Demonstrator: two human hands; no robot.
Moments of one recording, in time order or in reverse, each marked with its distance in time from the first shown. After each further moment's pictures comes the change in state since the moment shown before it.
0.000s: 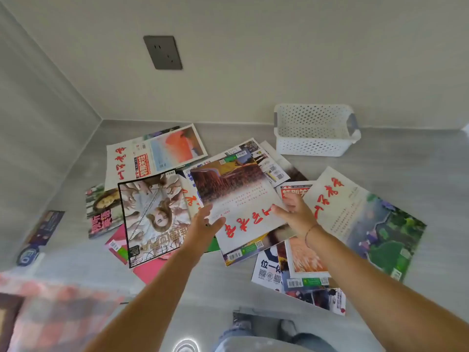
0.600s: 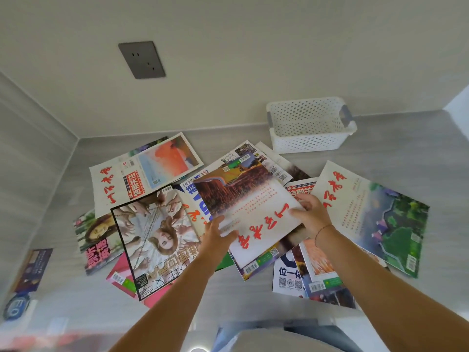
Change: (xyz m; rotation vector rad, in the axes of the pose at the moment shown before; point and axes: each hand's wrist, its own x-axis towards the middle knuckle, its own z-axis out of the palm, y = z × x) left_hand 0.030 0.003 0.000 0.151 -0.134 -0.051; right_hand 0.013 -0.002 0.014 0.301 0.264 0.168
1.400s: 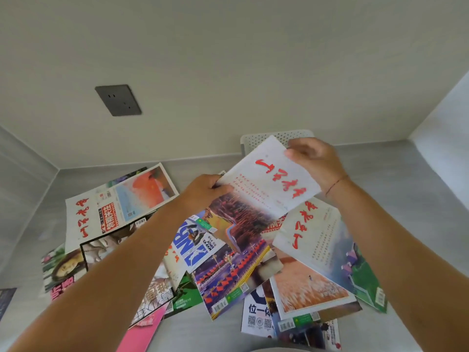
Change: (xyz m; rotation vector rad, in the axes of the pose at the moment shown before) left_hand 0.032 0.197 -0.025 0.312 -0.142 0.485; right_hand 0.033 -0.173 -0.094 0.024 -0.054 -0.536
